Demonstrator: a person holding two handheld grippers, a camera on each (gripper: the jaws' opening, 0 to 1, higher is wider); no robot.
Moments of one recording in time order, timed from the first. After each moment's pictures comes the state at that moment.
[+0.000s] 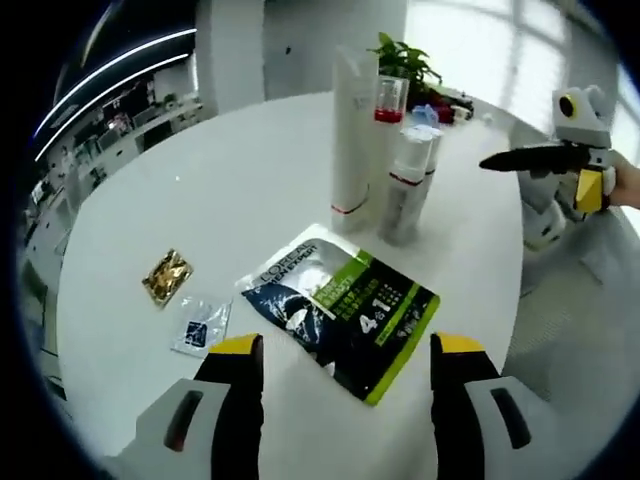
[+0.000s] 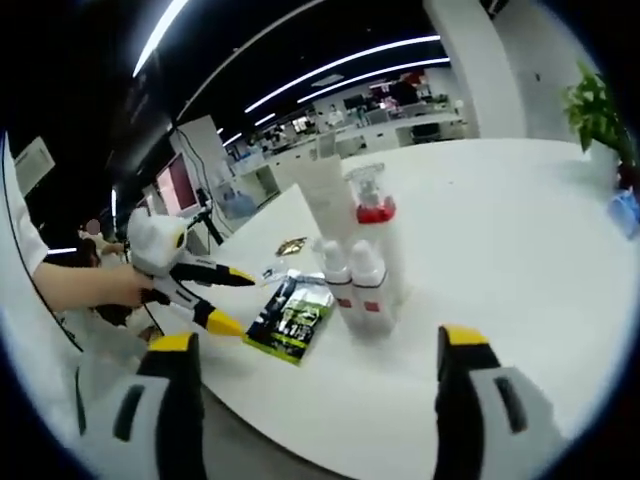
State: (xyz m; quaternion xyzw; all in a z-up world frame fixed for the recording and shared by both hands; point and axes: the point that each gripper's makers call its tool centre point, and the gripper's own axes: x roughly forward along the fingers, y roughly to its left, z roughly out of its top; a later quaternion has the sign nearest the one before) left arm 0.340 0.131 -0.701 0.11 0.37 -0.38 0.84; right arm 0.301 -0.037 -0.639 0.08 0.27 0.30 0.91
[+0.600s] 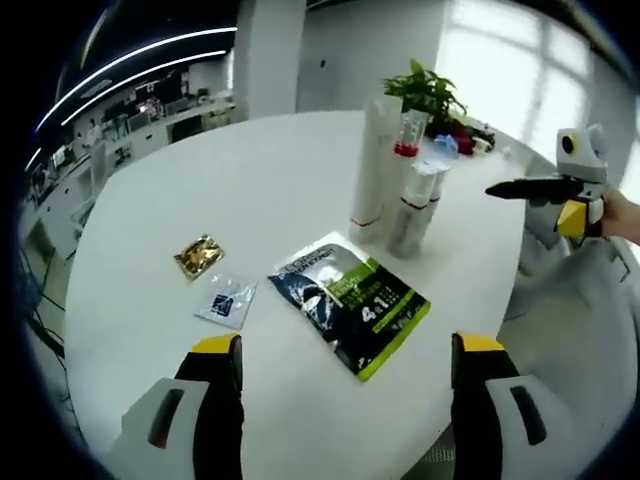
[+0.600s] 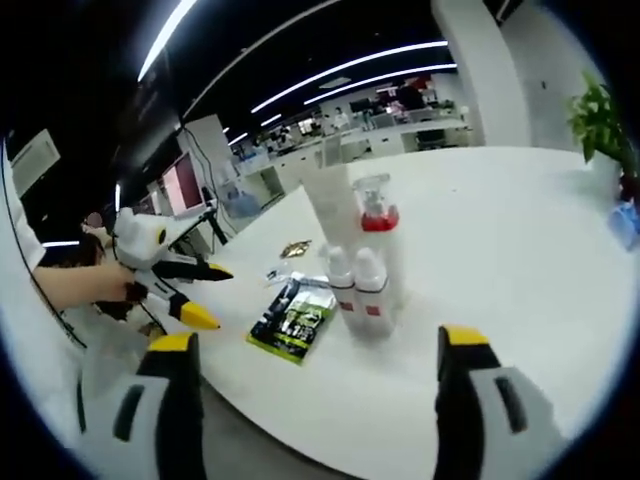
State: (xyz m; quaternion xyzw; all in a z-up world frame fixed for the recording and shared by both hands) left arm 0.321 0.161 -0.674 0.06 0.35 -0.33 0.87; right arm 0.295 -0.040 -0.629 0.07 0.26 0.31 0.91
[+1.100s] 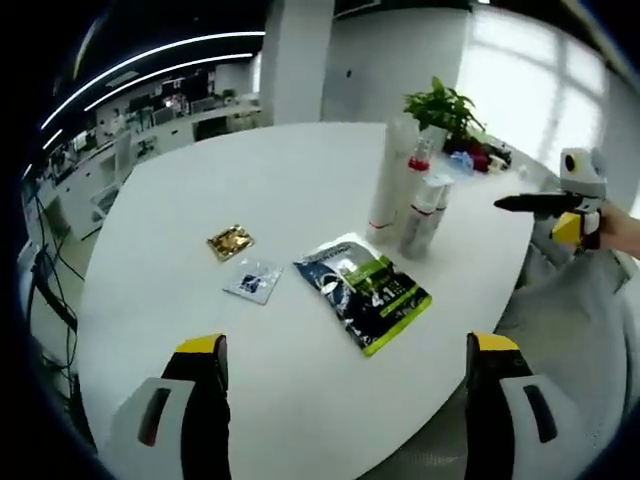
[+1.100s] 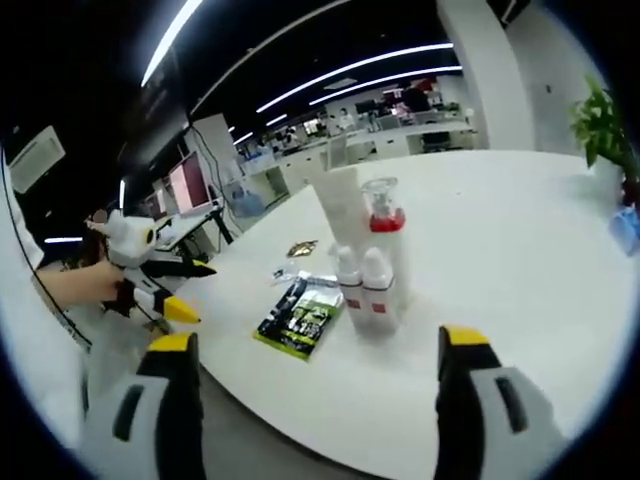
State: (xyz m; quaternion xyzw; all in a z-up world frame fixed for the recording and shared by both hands) left arm 0.297 0.192 -0.662 0.03 0.34 -0.29 0.89; right arm 0.285 -0.039 -0.623 0.07 0.26 0.32 0.91
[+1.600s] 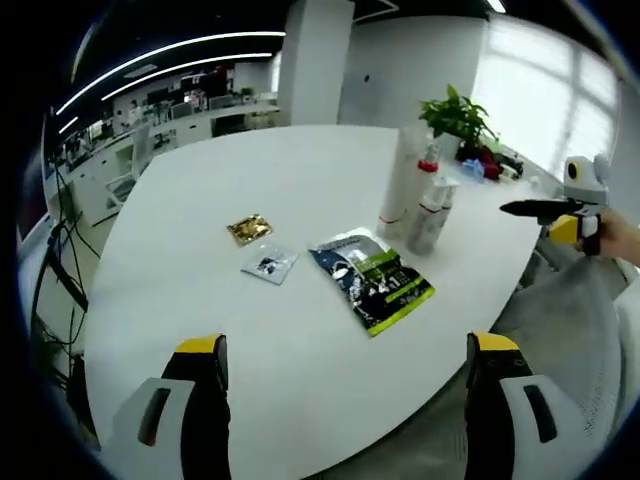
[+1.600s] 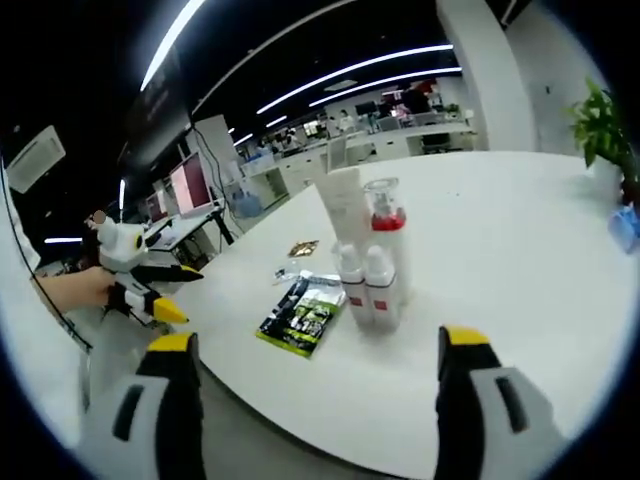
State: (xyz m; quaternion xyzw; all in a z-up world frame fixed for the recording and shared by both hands) left arm 0.281 0.209 -0.659 0.02 0.34 -0.26 0.90; right arm 0.280 -0.039 -0.623 0.07 0.25 0.31 0.91
